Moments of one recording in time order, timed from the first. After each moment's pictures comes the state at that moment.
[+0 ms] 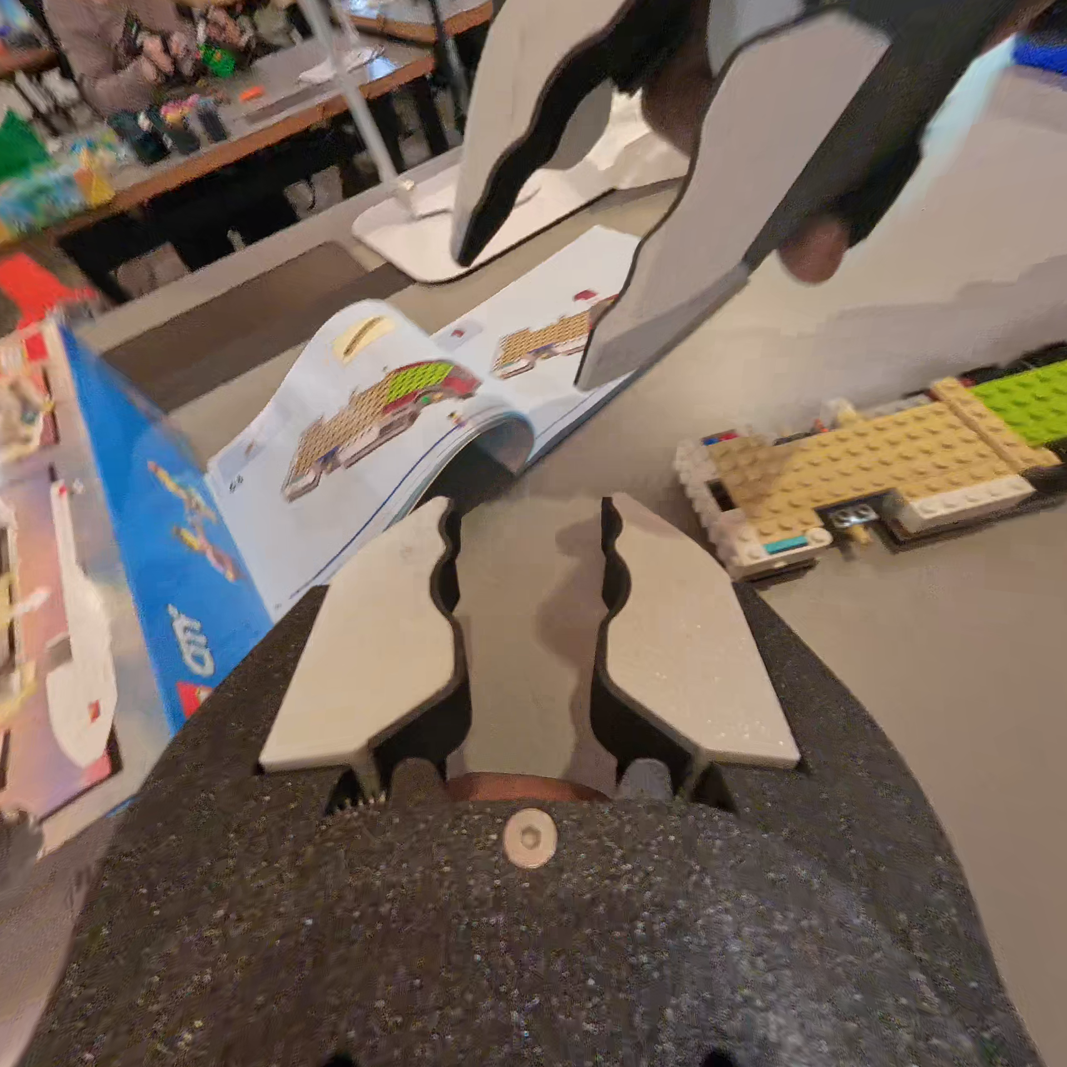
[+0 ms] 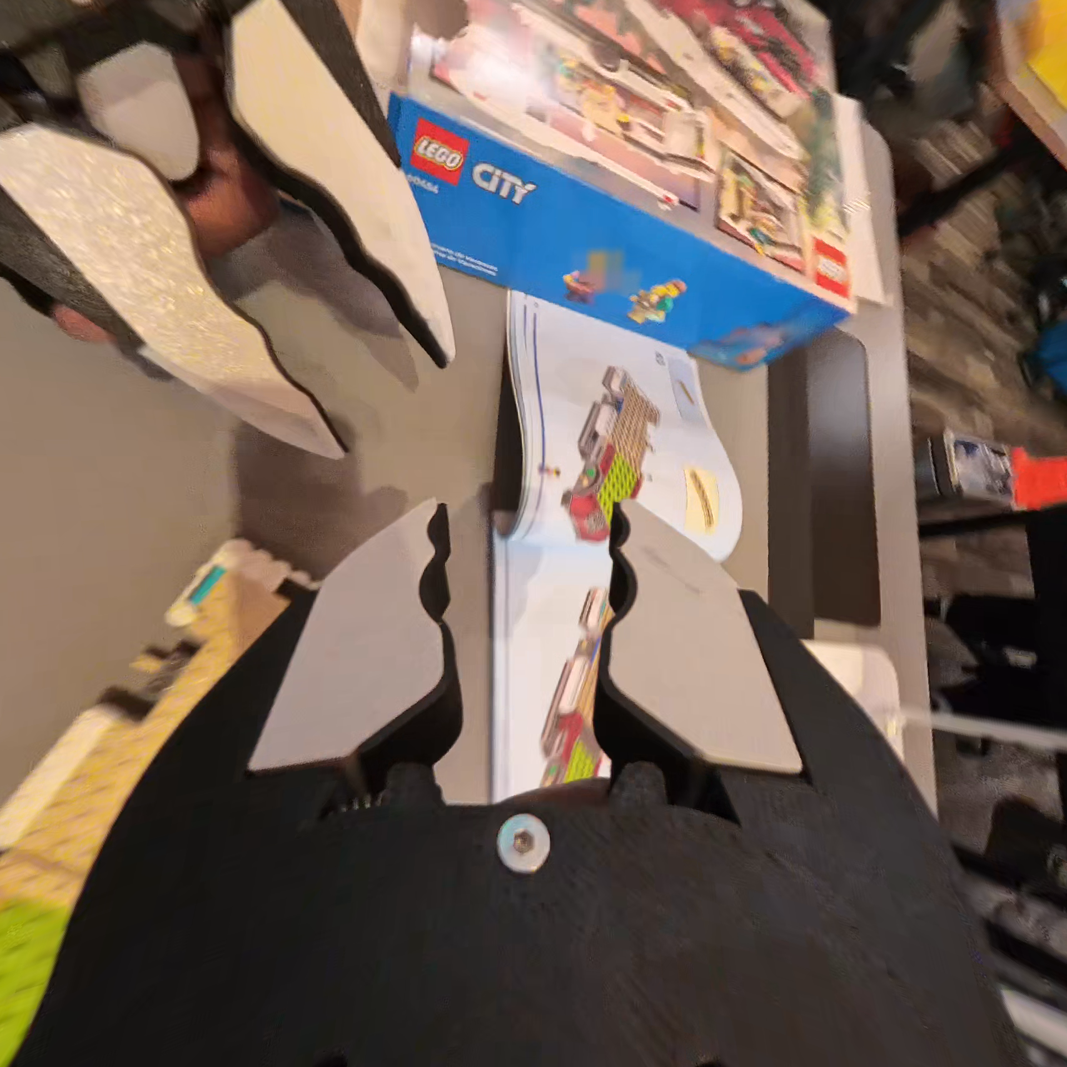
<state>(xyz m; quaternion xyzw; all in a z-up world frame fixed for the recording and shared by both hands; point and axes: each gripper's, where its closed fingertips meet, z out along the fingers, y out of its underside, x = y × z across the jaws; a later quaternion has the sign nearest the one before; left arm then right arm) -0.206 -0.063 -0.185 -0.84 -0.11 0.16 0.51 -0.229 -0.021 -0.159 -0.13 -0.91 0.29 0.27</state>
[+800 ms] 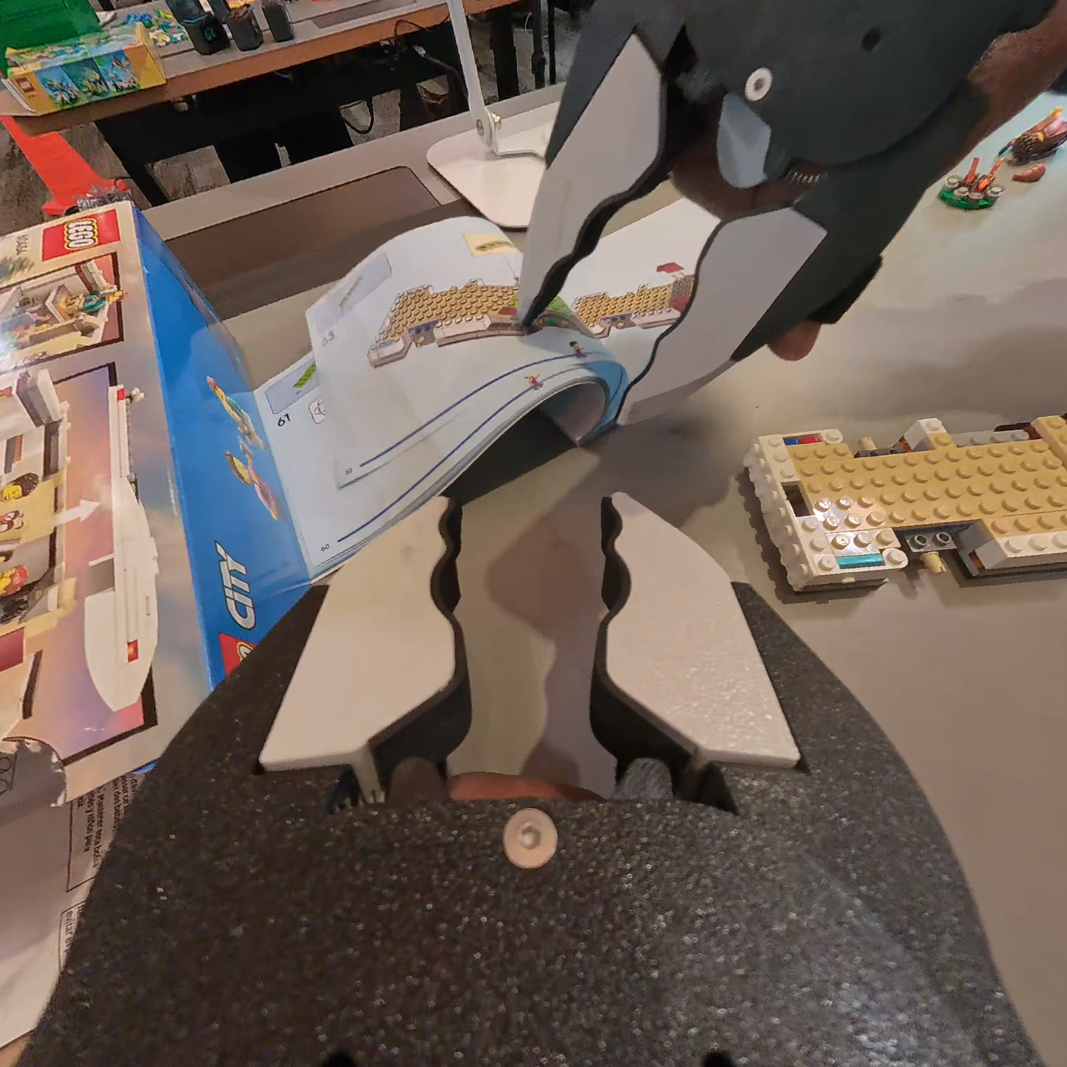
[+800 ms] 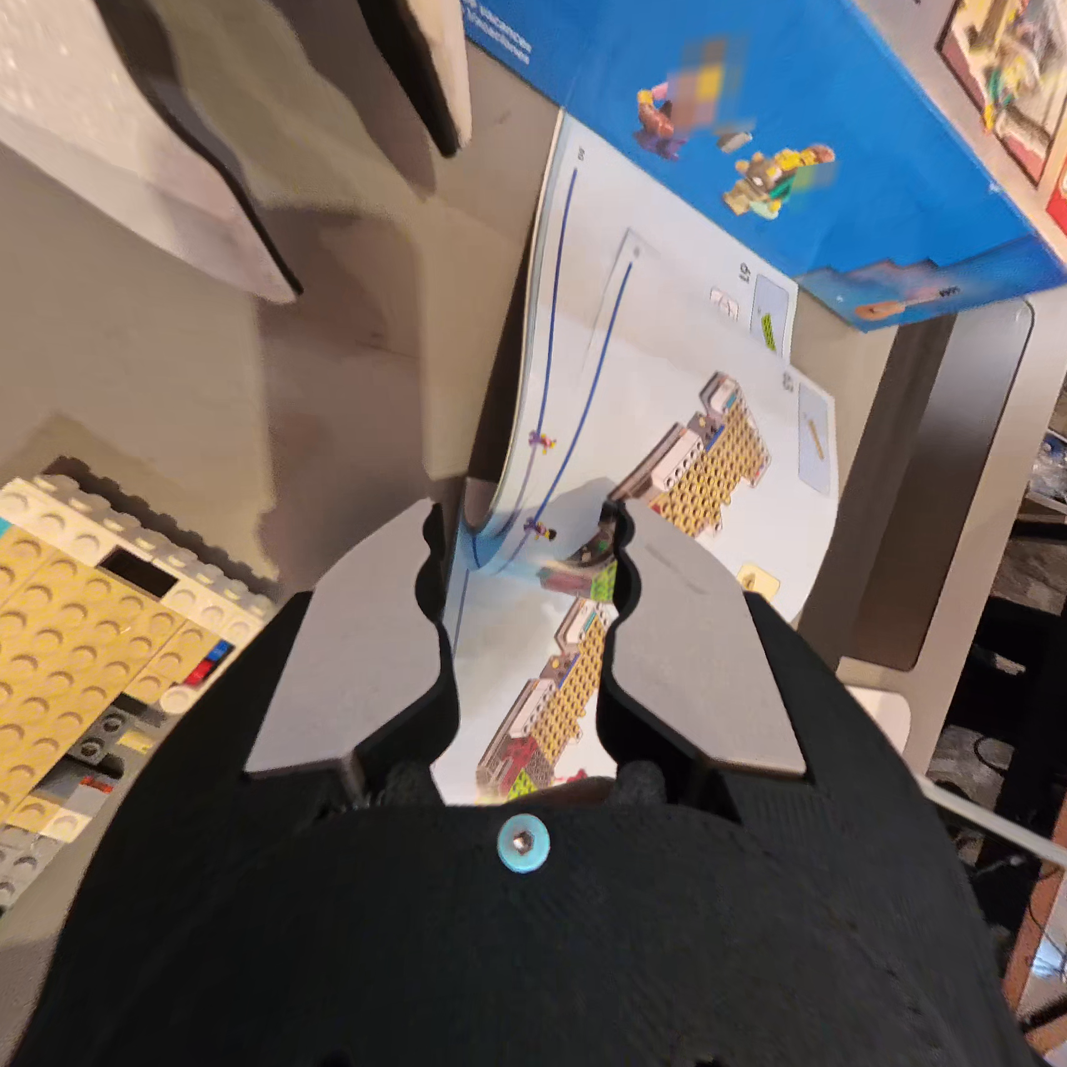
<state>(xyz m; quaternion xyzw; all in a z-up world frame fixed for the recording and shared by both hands) -0.228 -0.079 -0.193 -0.83 -0.19 0.16 0.49 -0.255 -0.010 -0.214 -0.08 -0.96 0.18 0.22</state>
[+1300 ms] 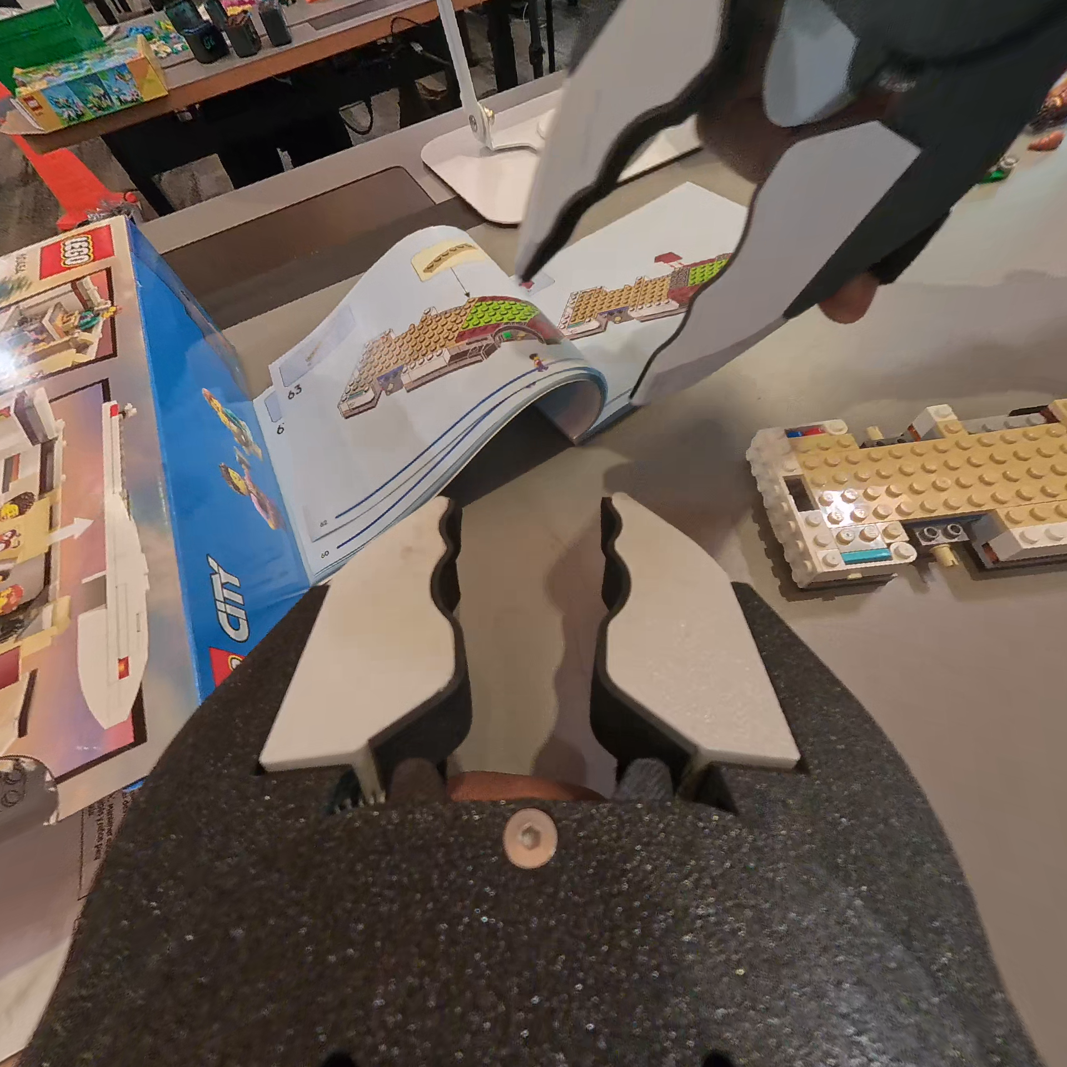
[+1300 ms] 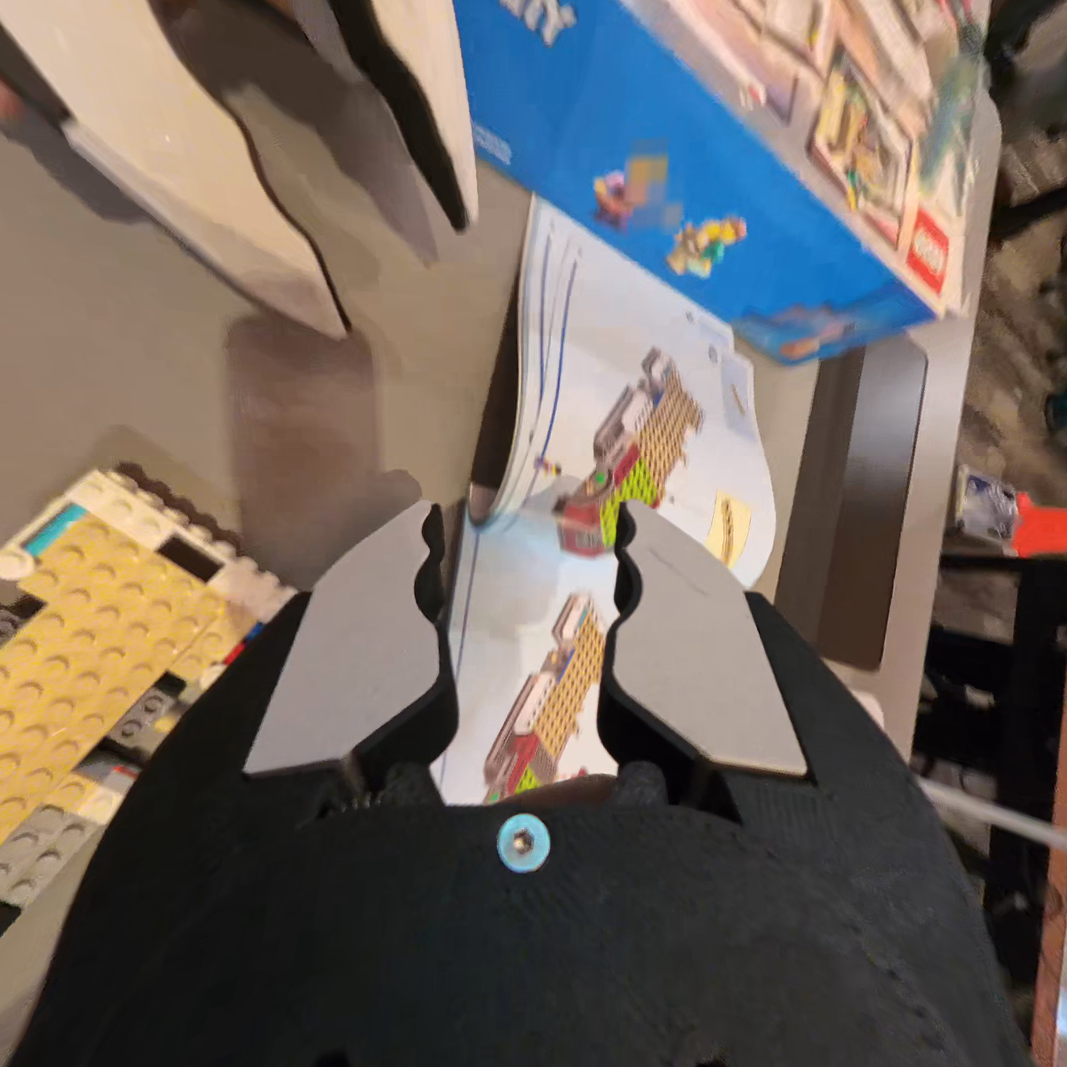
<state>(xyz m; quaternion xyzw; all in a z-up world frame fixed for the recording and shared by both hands) -0.227 -0.076 -0.195 -0.84 -0.18 0.17 0.48 -0.245 -0.015 -0.192 -0.07 -0.93 0.25 0.26</state>
